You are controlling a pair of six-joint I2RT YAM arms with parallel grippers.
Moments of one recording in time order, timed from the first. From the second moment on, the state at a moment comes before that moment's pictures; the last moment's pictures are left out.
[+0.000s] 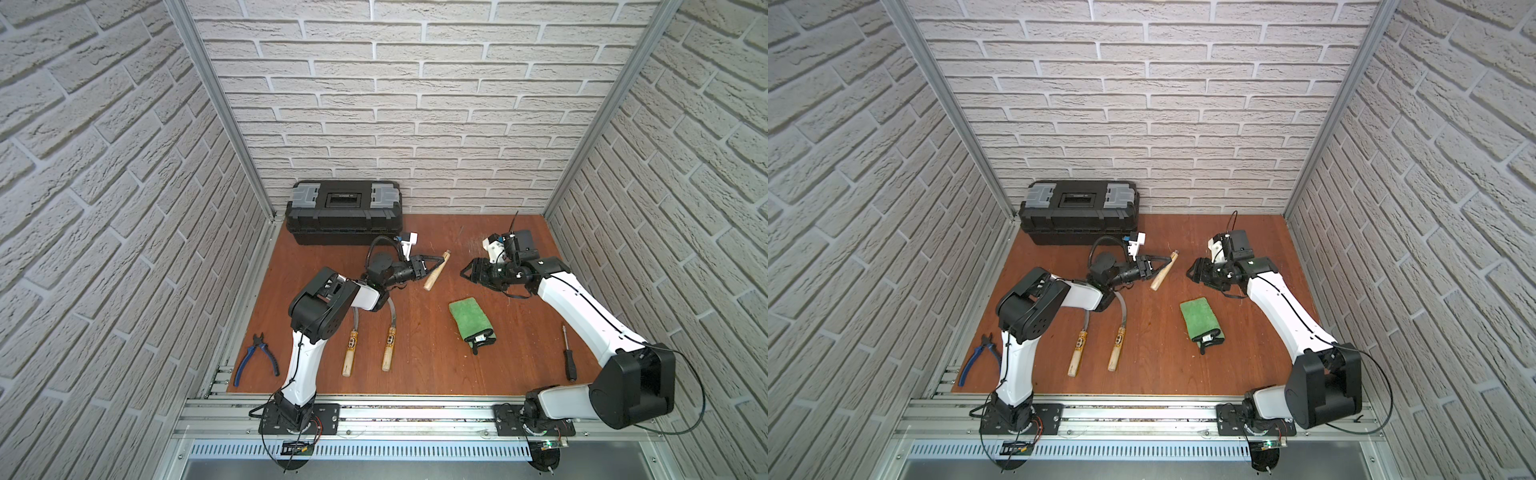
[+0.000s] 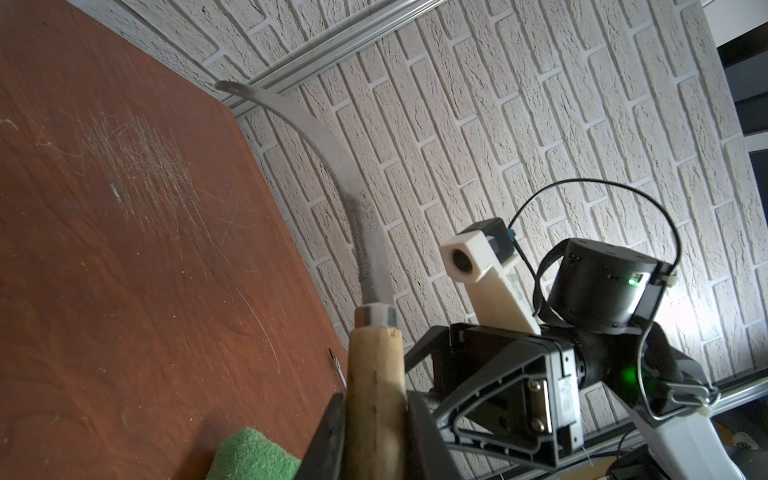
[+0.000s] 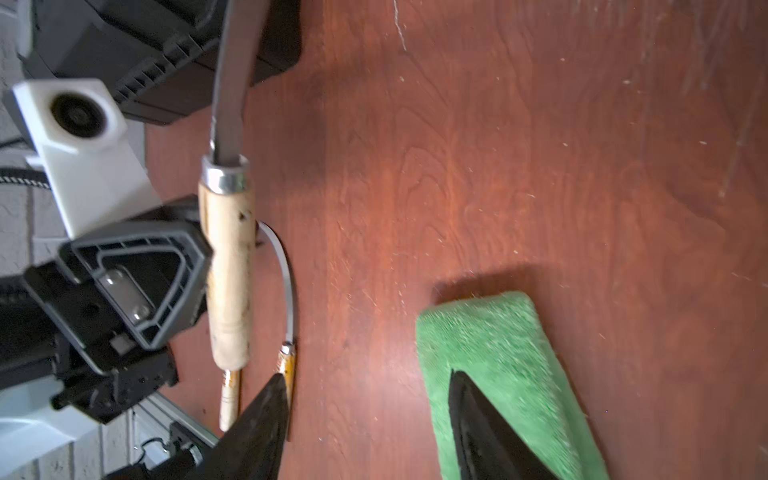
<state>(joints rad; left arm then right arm) -0.61 2.10 1.05 1.21 0.70 -1.22 0.17 1.40 1.15 -0.69 -0.38 0.50</state>
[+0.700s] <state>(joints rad) -0.60 2.10 1.05 1.21 0.67 -1.23 0.25 1.55 1.20 -0.43 -0.38 0.72</state>
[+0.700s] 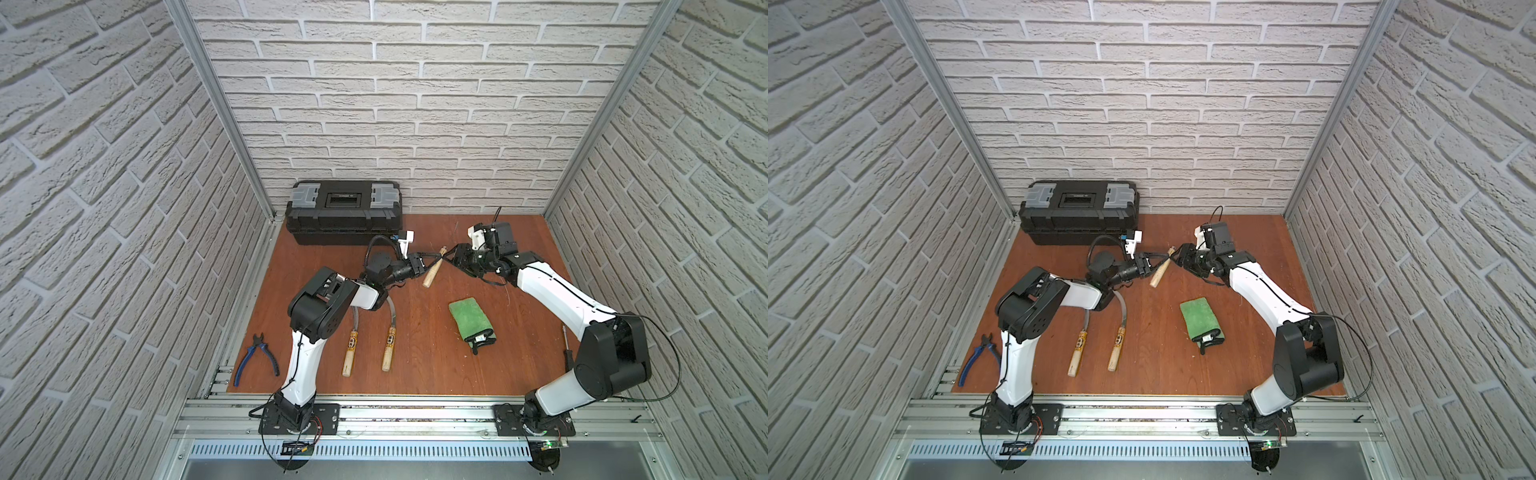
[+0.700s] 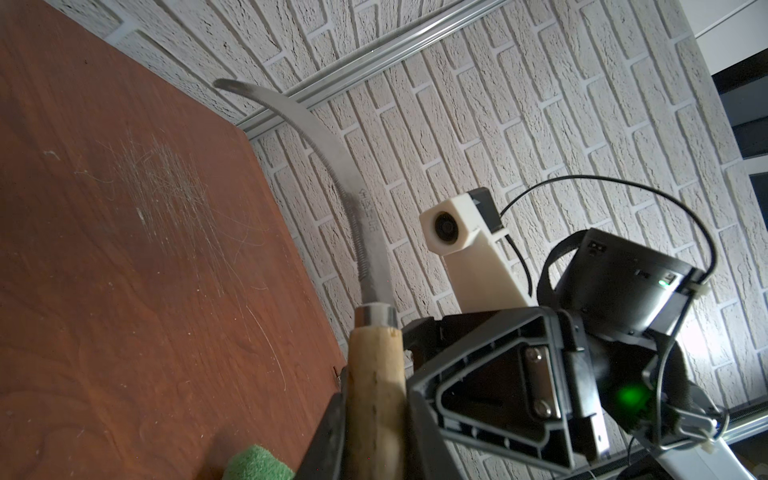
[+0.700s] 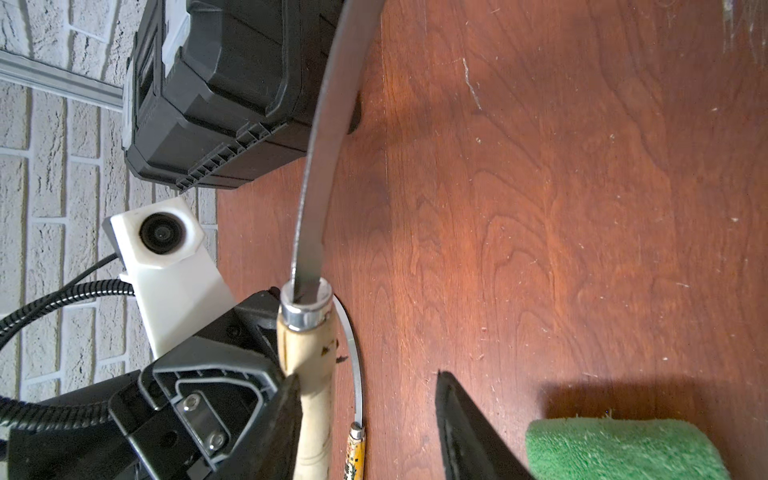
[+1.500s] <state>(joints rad) -0.62 2.10 1.06 1.22 0.70 -1.23 0.27 1.55 1.25 -0.39 -0.36 0.72</state>
